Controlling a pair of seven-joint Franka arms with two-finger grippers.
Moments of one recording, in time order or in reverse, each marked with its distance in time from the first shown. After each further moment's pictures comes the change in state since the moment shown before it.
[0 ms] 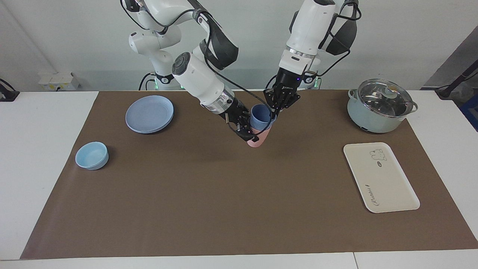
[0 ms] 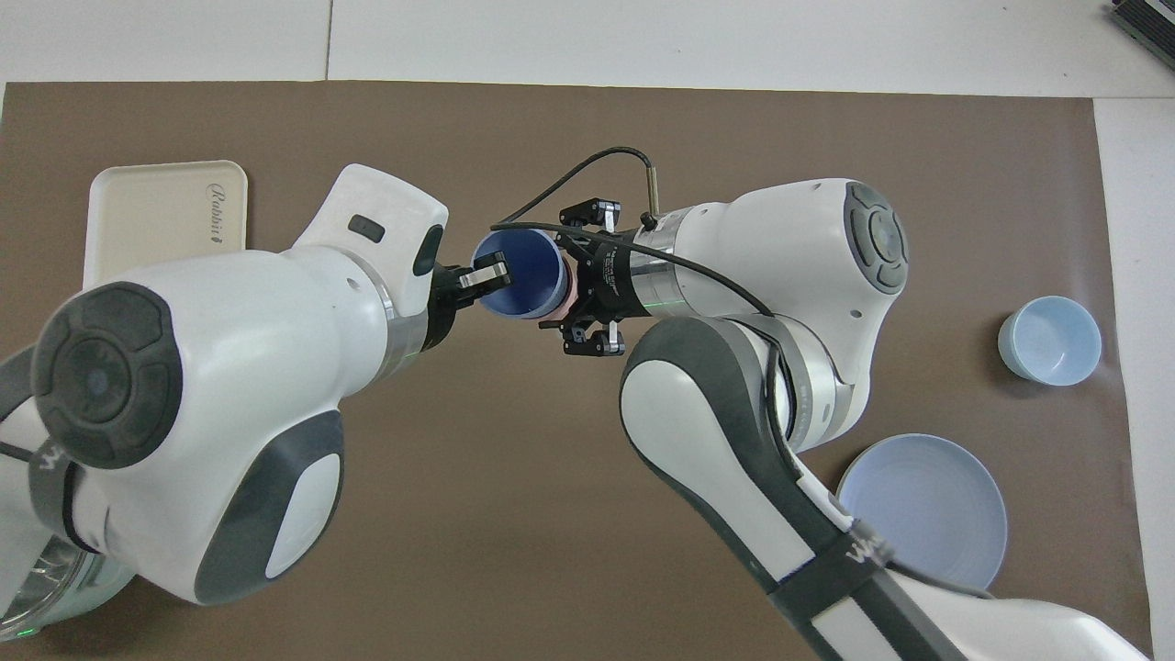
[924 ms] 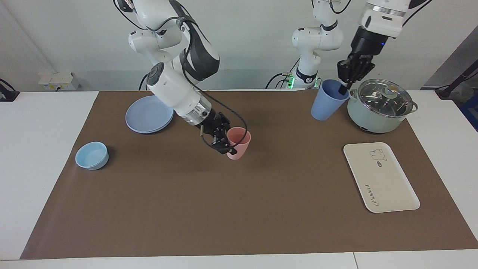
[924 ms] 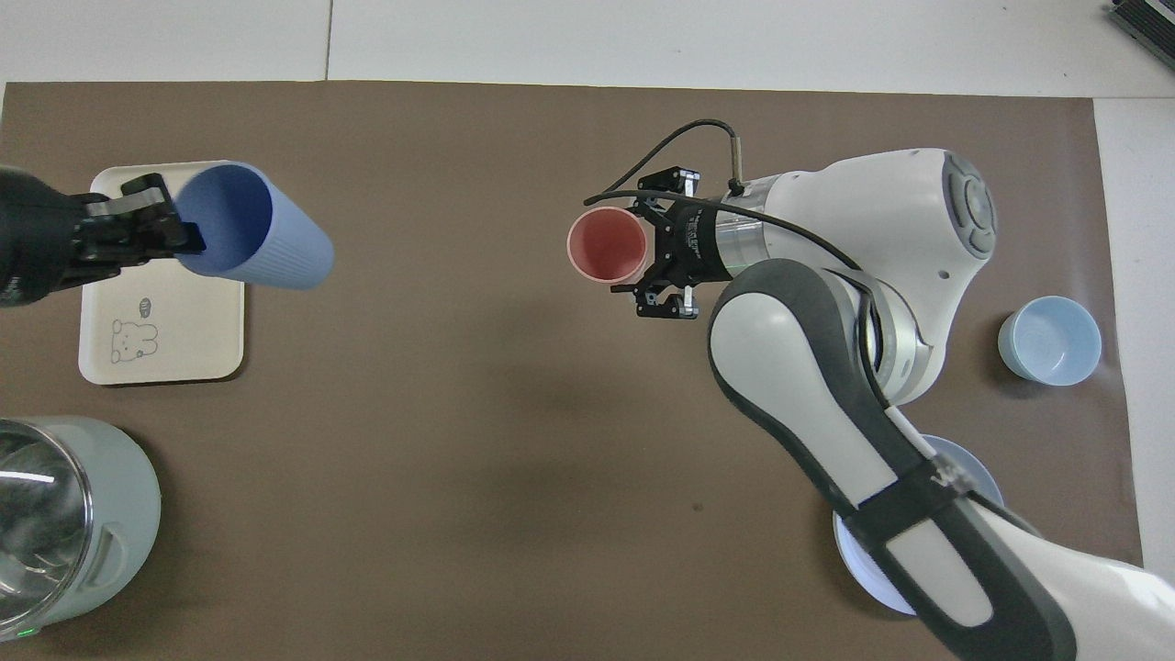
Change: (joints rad) left arm 0.344 -0.066 0.069 0.228 -0.023 -0.439 0.311; right arm -0.154 0.005 -0.004 -0.039 0.004 -0.014 -0.115
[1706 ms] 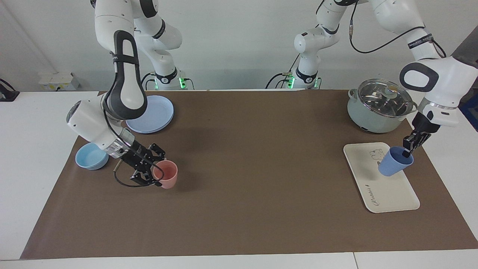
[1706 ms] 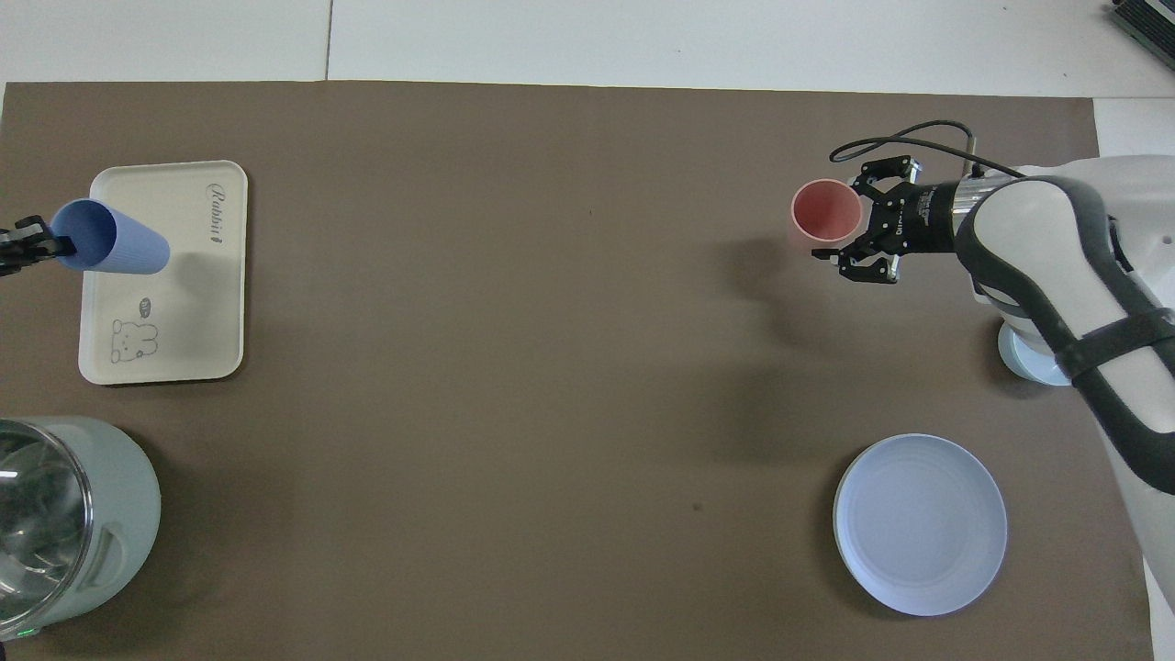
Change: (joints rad) left arm 0.387 0.333 0.001 -0.296 -0.117 0.635 0.517; right arm -0.386 0.109 -0.004 -0.052 0.101 -0.049 -0.223
